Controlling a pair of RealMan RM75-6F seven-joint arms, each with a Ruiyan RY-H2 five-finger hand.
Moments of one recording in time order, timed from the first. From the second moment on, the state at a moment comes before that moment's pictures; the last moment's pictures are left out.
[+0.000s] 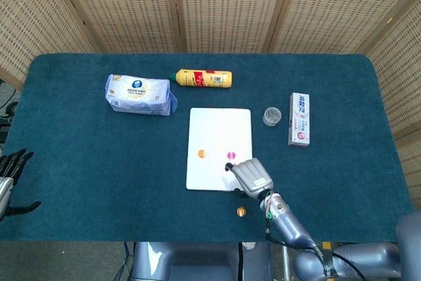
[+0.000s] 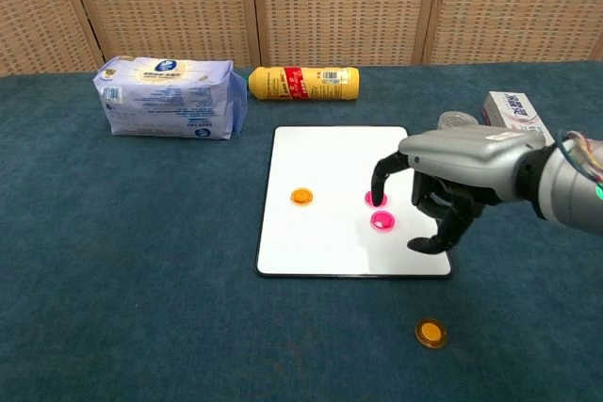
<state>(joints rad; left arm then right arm) -0.12 -1.01 0.02 -1.59 1.48 1.33 -0.09 0.84 -1.47 0.02 -1.89 -0.83 1.12 -0.66</state>
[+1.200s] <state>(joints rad) -0.12 -1.02 0.02 -1.59 1.47 1.33 -0.06 0.61 -1.58 -0.14 -1.69 -1.26 1.10 -0.51</state>
